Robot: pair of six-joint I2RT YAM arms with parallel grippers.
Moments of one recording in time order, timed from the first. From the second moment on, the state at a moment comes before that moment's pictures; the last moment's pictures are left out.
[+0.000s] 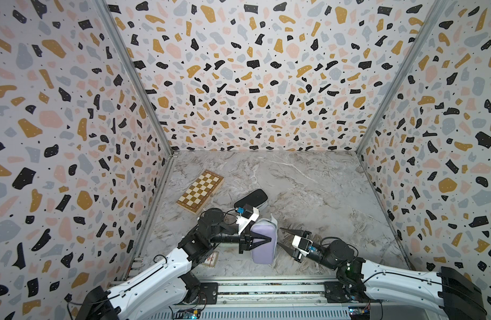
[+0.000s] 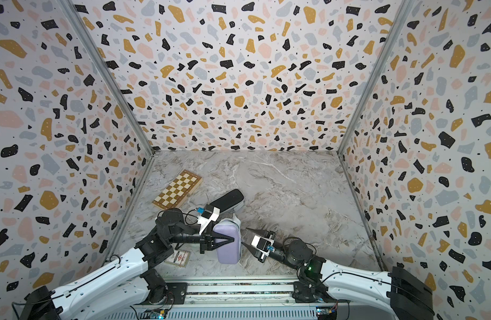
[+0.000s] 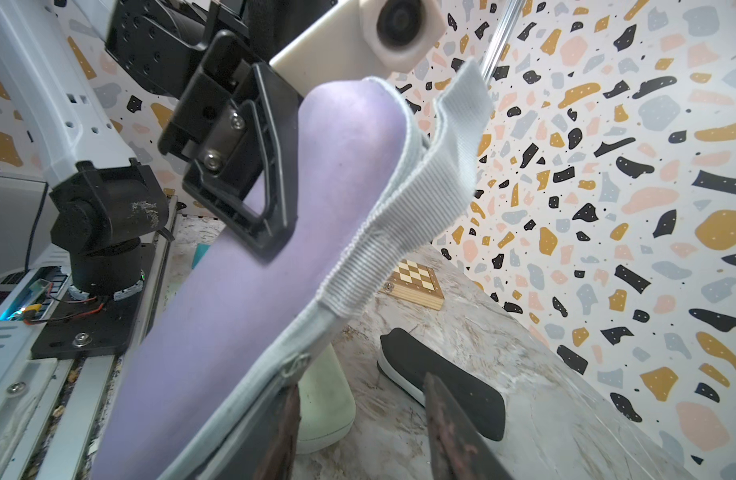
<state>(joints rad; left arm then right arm) -0.72 0.85 0.48 0.23 0.85 -0.24 1.15 0.80 0.15 0.73 -0.03 -0.33</state>
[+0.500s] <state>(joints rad) -0.72 0.85 0.48 0.22 0.83 -0.26 1.26 0.83 0.15 0.76 0.14 -0.41</state>
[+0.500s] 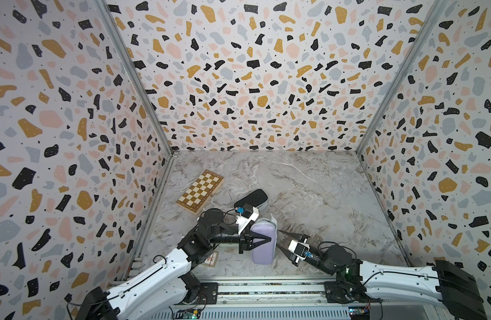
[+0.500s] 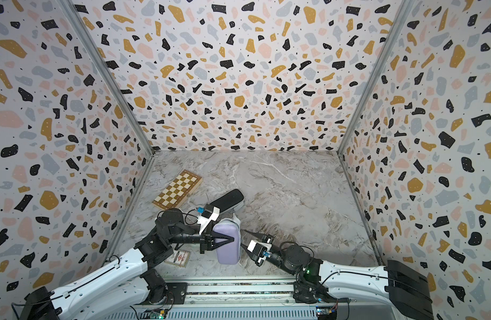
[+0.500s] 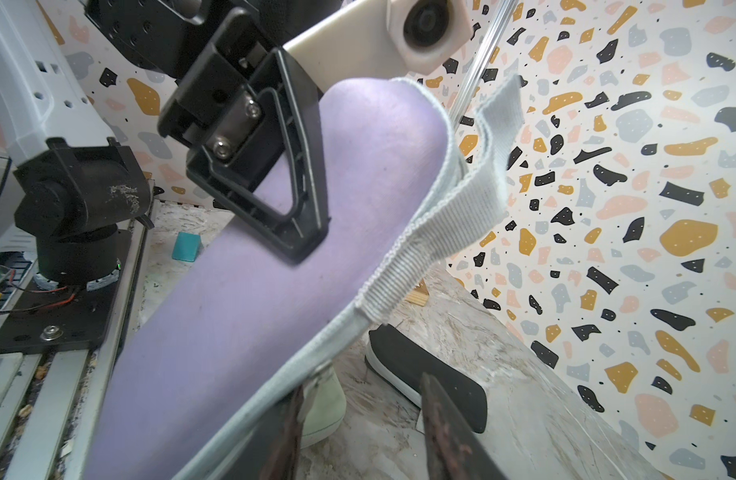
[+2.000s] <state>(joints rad) -0.70 0.89 0.56 0.15 0.54 -0.44 1.27 0.95 0.14 0.76 0.25 -0.44</state>
